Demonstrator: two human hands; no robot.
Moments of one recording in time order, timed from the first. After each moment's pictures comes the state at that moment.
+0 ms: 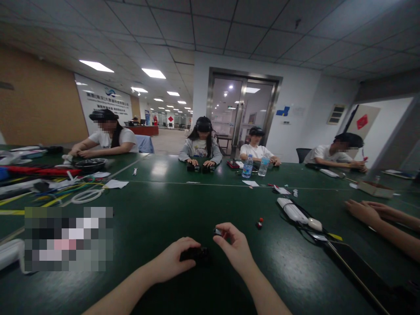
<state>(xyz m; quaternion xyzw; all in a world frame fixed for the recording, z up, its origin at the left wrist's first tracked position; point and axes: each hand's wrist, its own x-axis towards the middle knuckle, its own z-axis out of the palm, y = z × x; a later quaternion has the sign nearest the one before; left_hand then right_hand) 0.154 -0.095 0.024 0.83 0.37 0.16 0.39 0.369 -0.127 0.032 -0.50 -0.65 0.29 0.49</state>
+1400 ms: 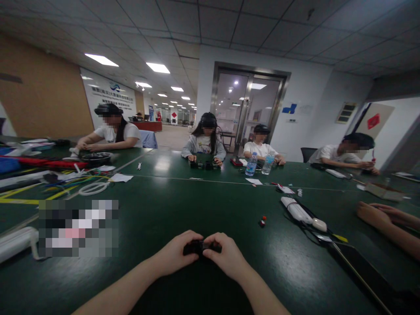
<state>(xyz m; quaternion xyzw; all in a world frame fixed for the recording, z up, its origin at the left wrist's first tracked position) 0.155 -0.095 0.016 0.84 0.34 0.22 0.36 0.350 -0.129 0.021 -0.56 -0.70 0.33 0.30</state>
